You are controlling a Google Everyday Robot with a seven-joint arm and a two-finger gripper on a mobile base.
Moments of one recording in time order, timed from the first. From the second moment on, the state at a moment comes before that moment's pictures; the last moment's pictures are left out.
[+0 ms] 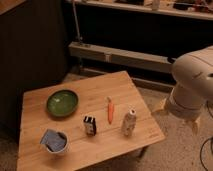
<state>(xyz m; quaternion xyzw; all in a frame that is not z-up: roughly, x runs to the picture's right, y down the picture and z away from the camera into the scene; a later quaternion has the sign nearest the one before) 0.239 0.113 0.496 -0.12 0.29 0.81 0.49</state>
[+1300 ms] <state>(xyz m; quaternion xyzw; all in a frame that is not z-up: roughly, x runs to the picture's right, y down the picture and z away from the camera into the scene) -0.049 0.089 0.528 -0.31 0.18 0.68 0.64</state>
